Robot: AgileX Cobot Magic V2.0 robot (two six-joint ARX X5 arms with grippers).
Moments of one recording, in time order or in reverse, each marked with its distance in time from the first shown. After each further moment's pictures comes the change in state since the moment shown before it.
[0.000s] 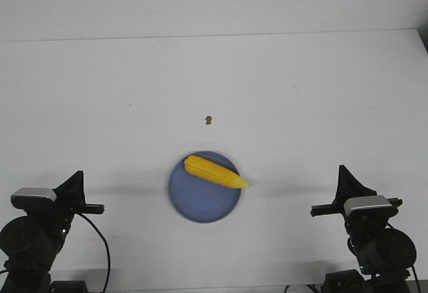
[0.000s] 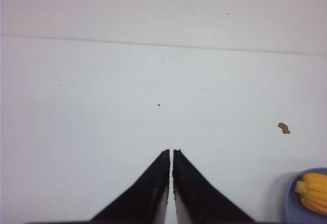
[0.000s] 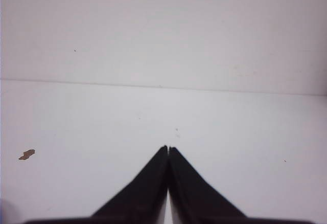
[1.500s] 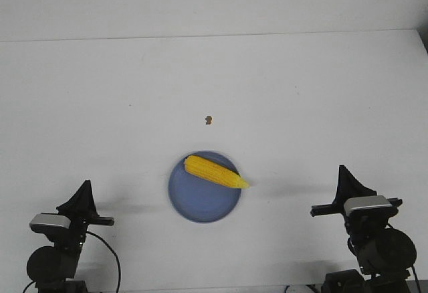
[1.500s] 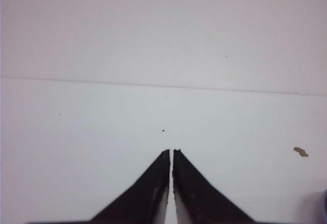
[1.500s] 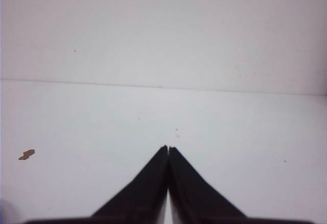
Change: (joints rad) left arm -0.002 -0.380 -0.528 0.437 -0.019 -0.006; right arm 0.000 0.000 0.000 0.000 0.000 0.000
